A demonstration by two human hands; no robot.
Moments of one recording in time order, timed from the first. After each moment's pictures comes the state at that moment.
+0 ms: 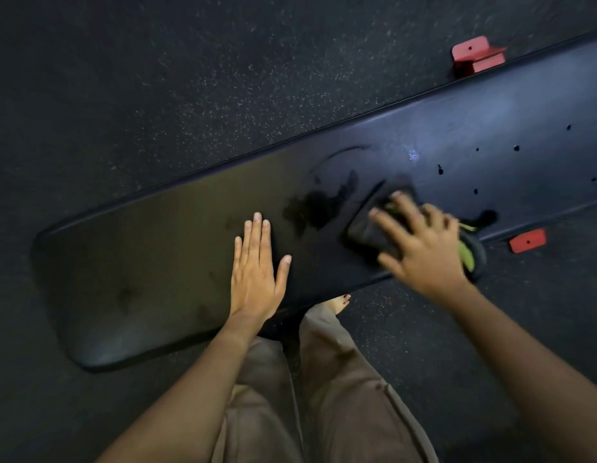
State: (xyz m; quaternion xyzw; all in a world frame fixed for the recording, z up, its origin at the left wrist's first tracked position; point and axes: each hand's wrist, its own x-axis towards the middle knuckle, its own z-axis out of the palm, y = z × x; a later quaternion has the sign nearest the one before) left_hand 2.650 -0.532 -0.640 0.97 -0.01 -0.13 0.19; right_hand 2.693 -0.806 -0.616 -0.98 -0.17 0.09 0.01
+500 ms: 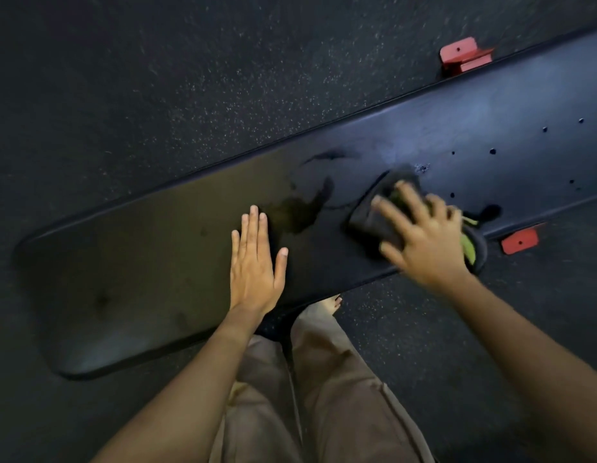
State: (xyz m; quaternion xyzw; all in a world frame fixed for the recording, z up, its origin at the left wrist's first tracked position) left_hand 2.668 -0.570 -0.638 0.98 0.00 -0.10 0.20; right_hand 2.710 -0.843 -0.615 -0.99 -0.15 0.07 0.02
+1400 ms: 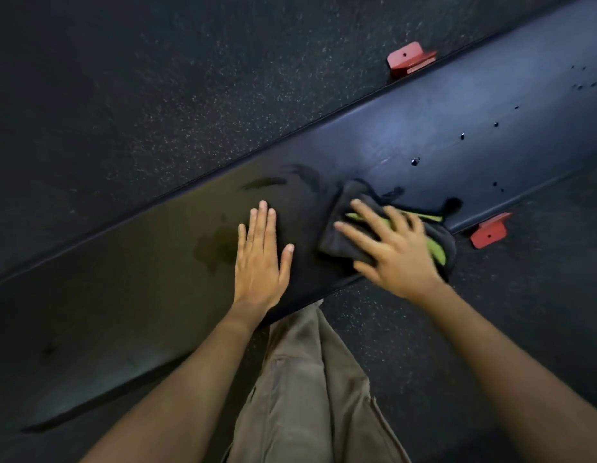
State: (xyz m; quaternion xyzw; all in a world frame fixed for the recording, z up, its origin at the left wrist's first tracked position) left_hand 2.715 -0.672 -0.638 0.97 -0.09 -0.09 0.19; right_hand 2.710 -0.914 -0.617 -0.97 -0.21 0.07 0.04
